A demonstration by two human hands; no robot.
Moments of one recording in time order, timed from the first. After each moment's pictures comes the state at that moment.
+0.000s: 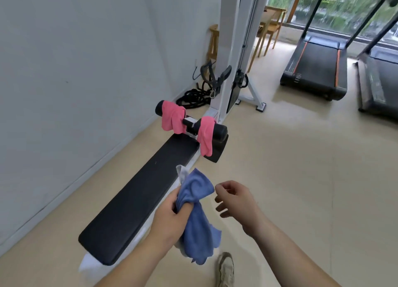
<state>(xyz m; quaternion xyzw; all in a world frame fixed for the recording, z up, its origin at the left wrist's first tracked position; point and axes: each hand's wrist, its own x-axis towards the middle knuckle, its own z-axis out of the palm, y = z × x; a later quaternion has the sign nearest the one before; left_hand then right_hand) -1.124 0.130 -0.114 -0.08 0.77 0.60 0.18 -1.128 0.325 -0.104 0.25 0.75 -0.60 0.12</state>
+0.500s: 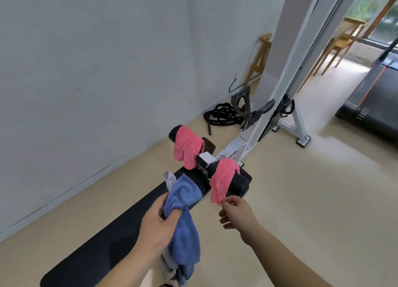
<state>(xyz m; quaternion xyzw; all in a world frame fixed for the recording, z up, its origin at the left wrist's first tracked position) -1.433 0.203 -0.133 -0.25 0.75 0.61 0.08 -1.502 0.421 -0.179 0.22 0.77 -0.54 0.26</state>
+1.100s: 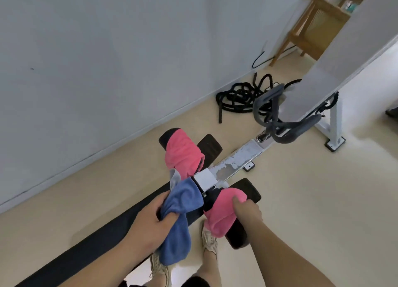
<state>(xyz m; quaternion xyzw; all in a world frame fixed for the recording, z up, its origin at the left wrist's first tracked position) -1.700 0.207 -0.220 -0.28 0.76 0.55 0.19 -1.811 0.476 -0.361 0.34 0.82 -0.26 0.38</state>
